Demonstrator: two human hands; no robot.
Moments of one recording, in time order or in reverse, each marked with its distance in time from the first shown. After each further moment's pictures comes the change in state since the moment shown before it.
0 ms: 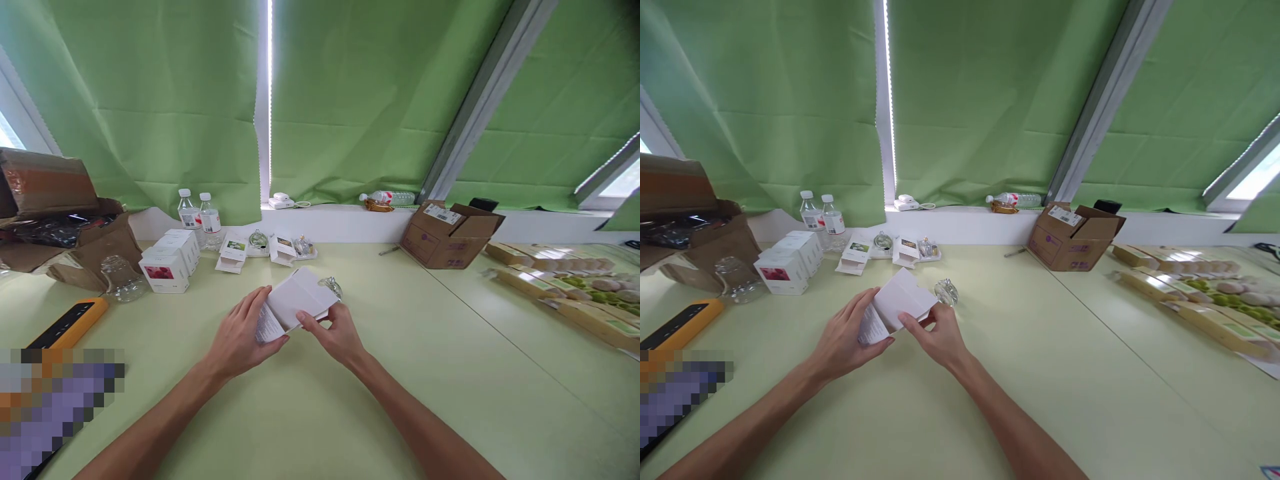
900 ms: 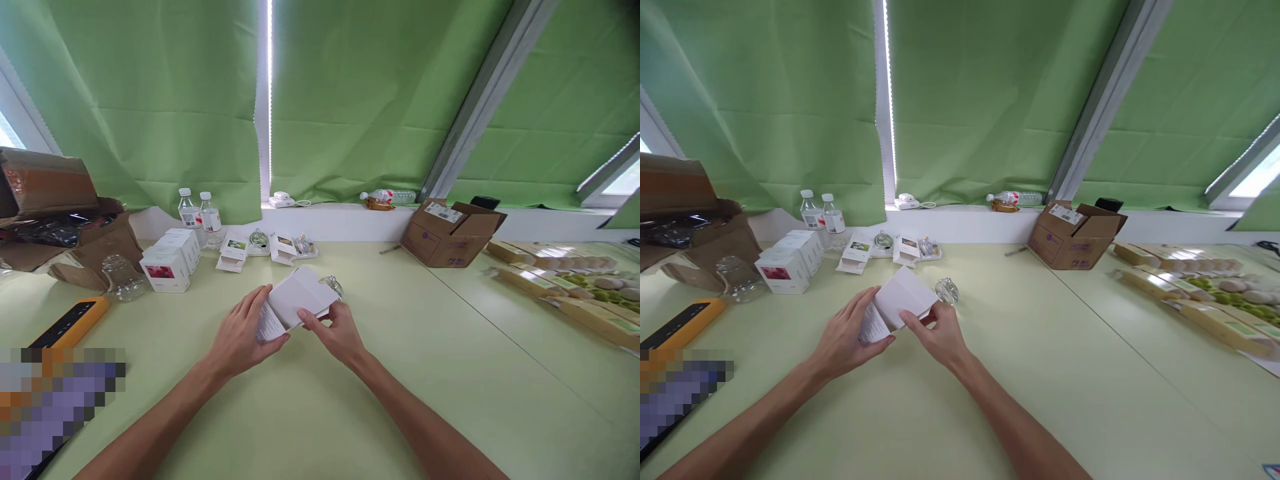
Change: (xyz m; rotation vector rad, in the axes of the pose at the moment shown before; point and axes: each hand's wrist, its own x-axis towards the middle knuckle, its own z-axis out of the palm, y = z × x) left_hand 0.000 0.000 0.000 -0.006 -0.006 -0.015; right_hand 0.000 0.003 0.001 -0.005 0.010 0.031
